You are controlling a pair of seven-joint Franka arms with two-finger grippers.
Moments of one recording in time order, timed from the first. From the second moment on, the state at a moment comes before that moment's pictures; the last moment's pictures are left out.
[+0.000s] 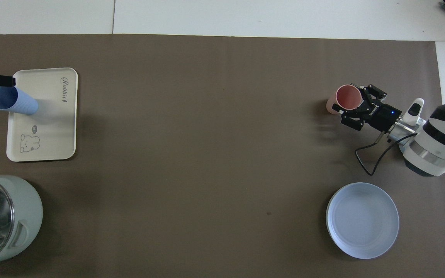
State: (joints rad) left arm 0.24 0.33 -0.06 -1.59 -0.03 2.21 0.35; right arm -0.14 0.41 -0.06 -2.02 1.73 2.16 -2.25
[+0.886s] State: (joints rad) left arm -0.04 0.20 -0.06 -1.38 0.08 1.62 0.04; right arm -0.12 0.17 -0.06 -2.03 1.38 2.31 -1.71
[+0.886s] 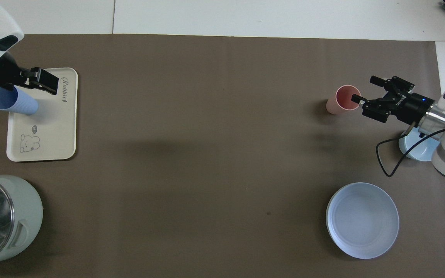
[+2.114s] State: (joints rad) left arm -0.02 0.05 -0.05 -1.45 0.01 1.51 0.04; right arm 0.04 -0.02 -0.04 -1.75 0.01 1.94 -0.22
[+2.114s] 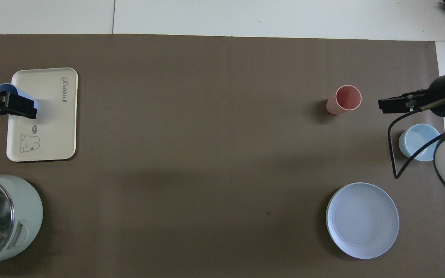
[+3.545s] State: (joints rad) left arm 0.02 0.02 -0.10 -1.51 0.01 1.56 -0.04; right arm 0.06 -0.05 -0.10 -1.60 -0.01 1.49 0.00
